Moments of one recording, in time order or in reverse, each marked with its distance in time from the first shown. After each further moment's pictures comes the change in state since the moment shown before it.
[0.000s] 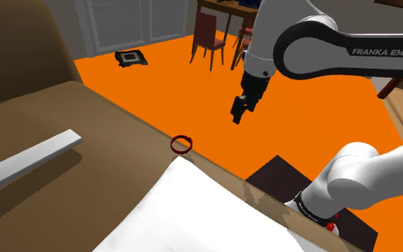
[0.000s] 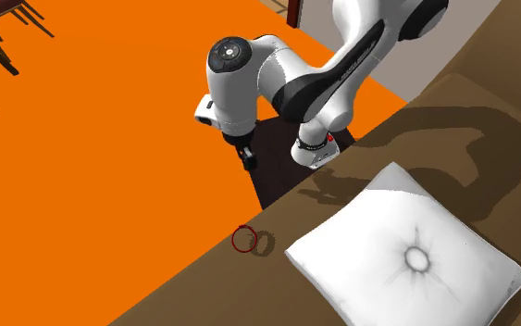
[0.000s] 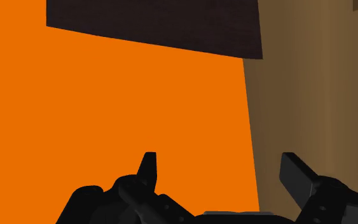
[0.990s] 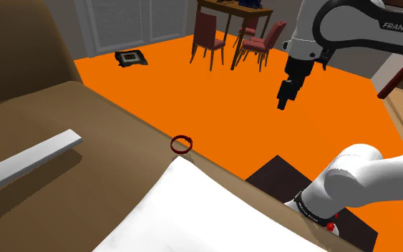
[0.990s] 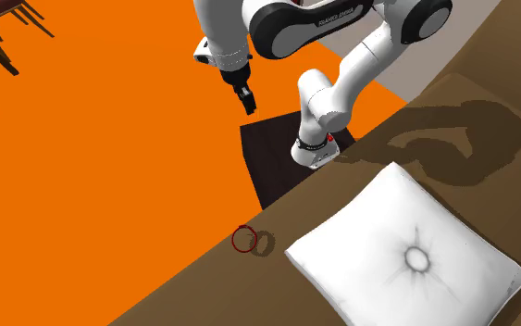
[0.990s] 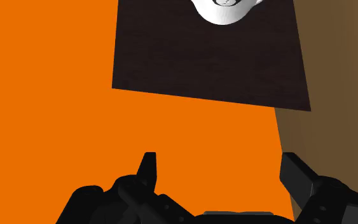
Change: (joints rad) arm -0.100 -0.158 -0.261 0.001 -0.140 -0.287 -0.254
